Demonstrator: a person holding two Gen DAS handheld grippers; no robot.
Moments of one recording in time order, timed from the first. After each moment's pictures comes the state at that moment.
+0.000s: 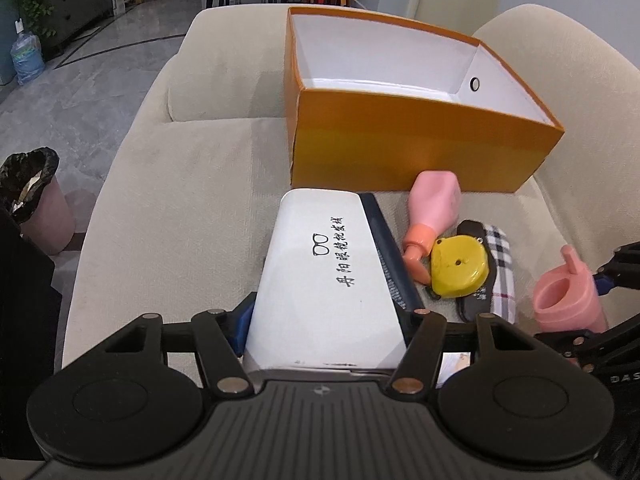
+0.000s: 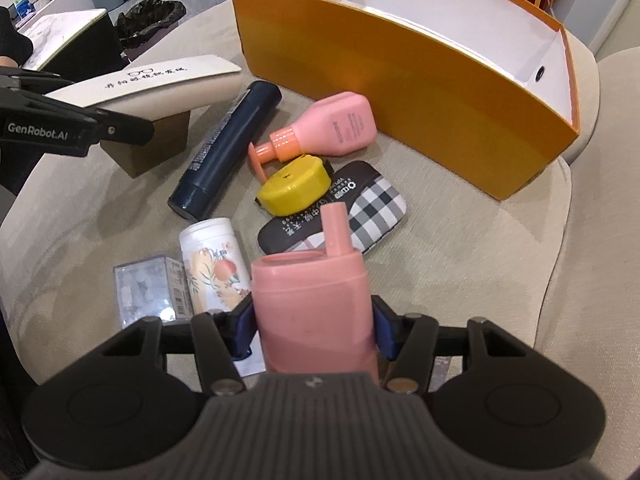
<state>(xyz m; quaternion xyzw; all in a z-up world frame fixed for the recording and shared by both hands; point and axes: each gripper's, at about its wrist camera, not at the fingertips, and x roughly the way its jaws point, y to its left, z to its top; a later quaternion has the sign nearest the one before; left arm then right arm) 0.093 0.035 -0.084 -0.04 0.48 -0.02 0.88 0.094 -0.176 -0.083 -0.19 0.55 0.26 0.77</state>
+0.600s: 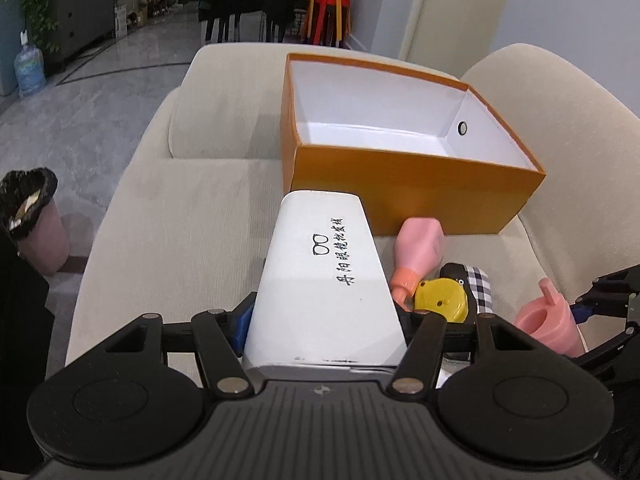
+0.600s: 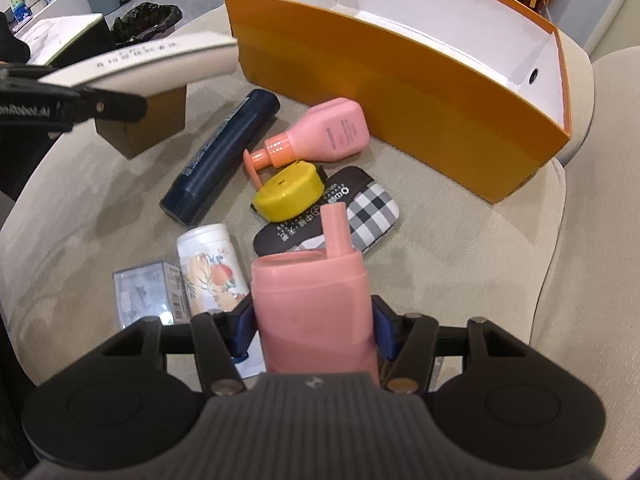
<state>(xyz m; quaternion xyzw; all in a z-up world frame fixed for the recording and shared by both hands) 0.087 0.040 -0.059 -0.06 0.42 -0.03 0.90 0.098 -0.177 -0.080 -0.19 0.54 0.26 0.77</state>
